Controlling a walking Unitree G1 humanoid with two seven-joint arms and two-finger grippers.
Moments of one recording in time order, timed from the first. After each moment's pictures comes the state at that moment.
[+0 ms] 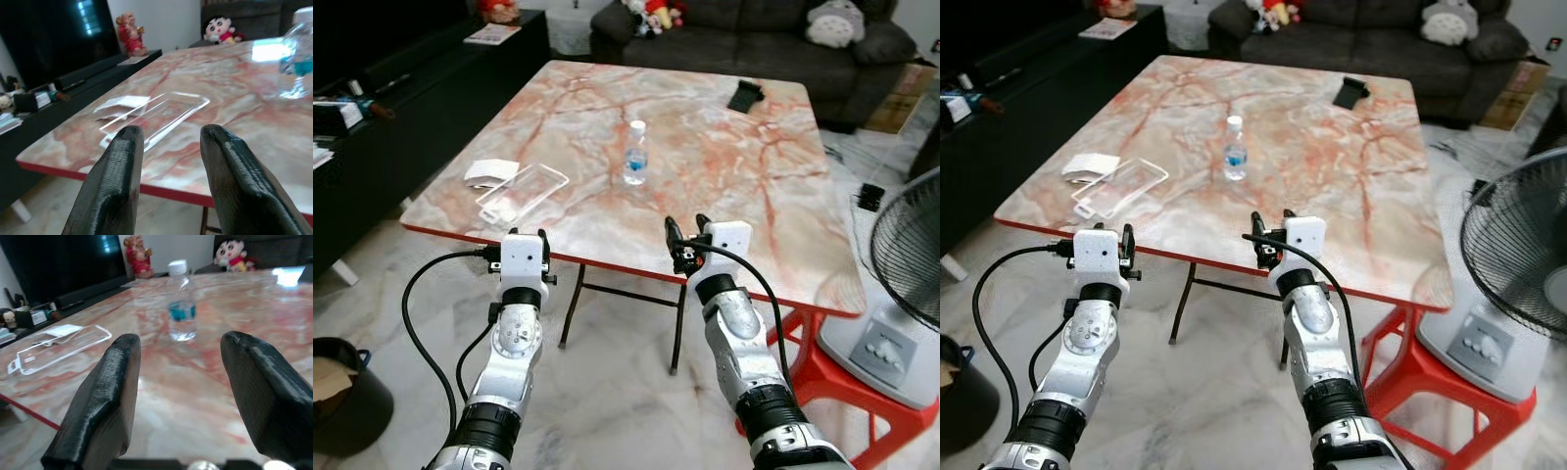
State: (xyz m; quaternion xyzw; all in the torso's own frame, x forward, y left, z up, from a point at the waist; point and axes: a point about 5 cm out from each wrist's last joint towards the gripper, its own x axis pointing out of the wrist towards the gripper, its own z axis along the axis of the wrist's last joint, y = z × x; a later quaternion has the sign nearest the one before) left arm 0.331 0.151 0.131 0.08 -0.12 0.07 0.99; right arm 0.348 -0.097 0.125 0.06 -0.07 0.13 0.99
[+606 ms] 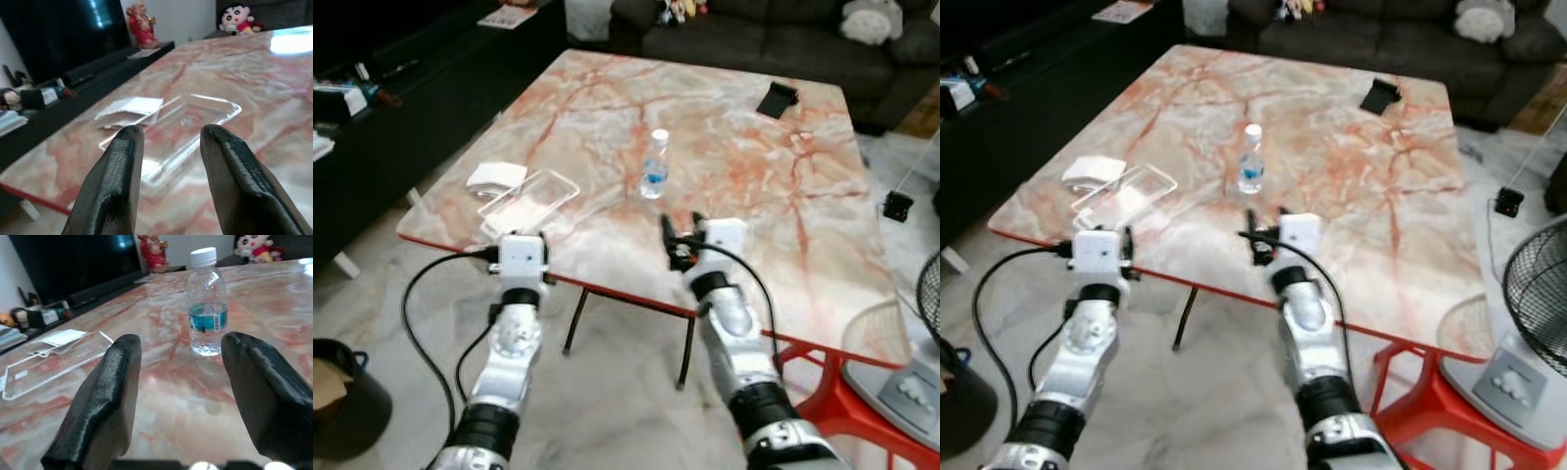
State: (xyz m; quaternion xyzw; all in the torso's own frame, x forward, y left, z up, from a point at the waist) left arm 0.331 0.155 0.134 0.08 -0.12 0.08 0.99; right arm 0.349 -0.087 0.129 0.07 -0.07 0.14 0.99
